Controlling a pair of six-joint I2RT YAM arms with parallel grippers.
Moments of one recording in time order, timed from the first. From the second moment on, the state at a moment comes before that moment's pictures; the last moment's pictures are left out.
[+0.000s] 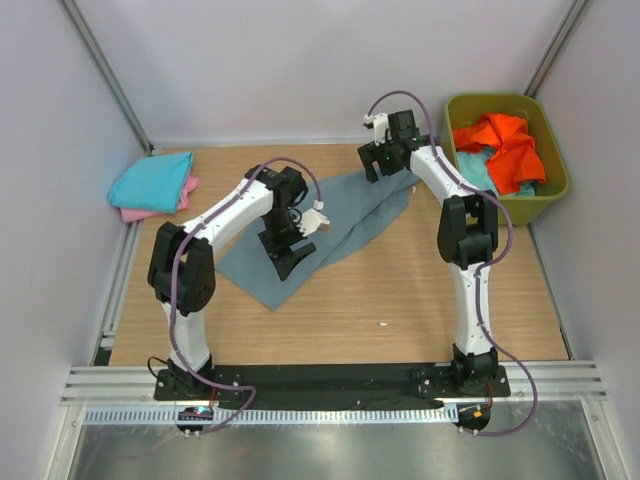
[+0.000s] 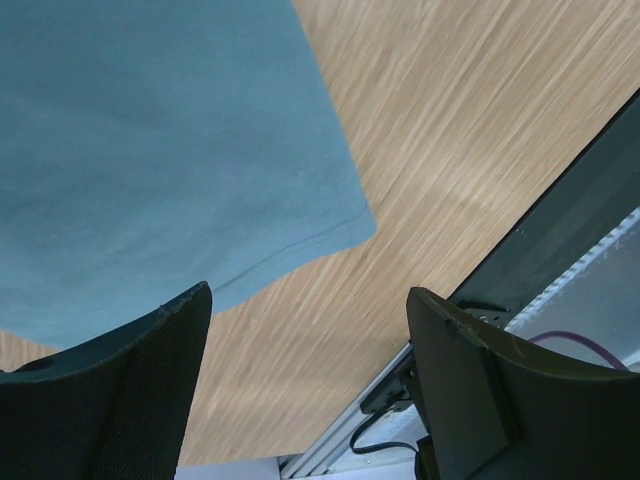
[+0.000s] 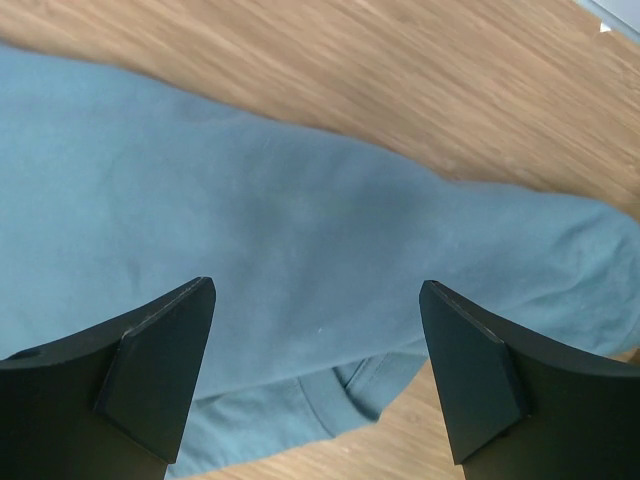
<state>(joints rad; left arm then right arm) -0.53 1.92 1.65 -1.33 0.29 0.57 0.24 2.30 2.05 -0.58 -0.13 -0.26</state>
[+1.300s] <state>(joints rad) -0.63 2.05 1.48 -1.18 0.02 0.48 0.22 2.33 1.93 -0.49 -0.10 -0.16</state>
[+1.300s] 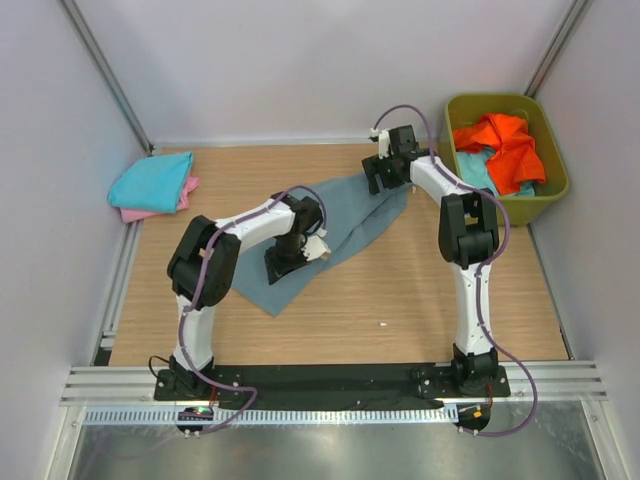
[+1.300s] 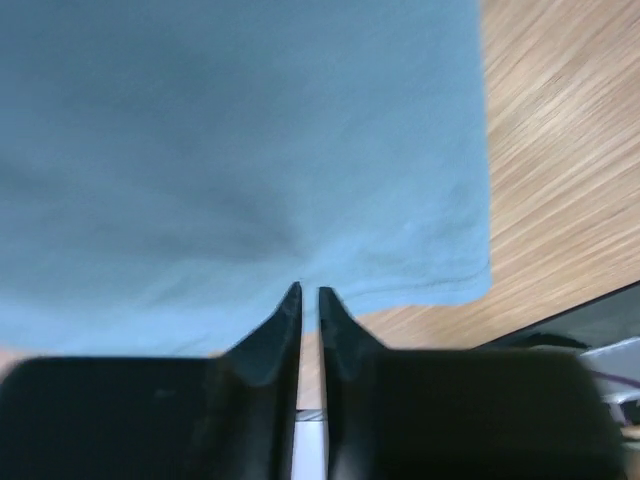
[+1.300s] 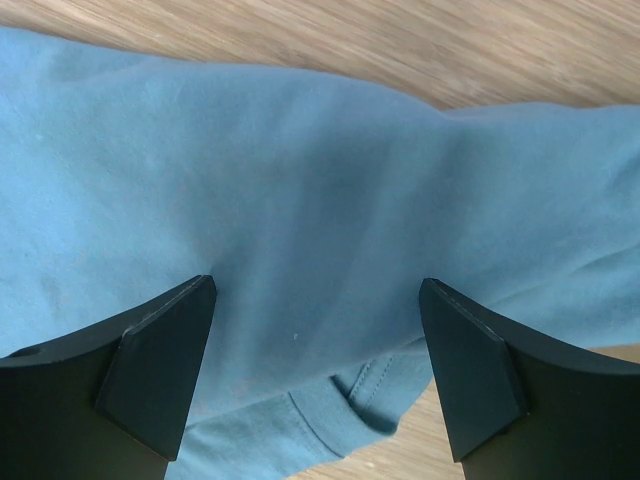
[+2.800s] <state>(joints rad) -0.76 1.94 1.30 -0.99 -0.04 0.29 0.17 2.25 1.94 -0.43 -0.08 -0.13</state>
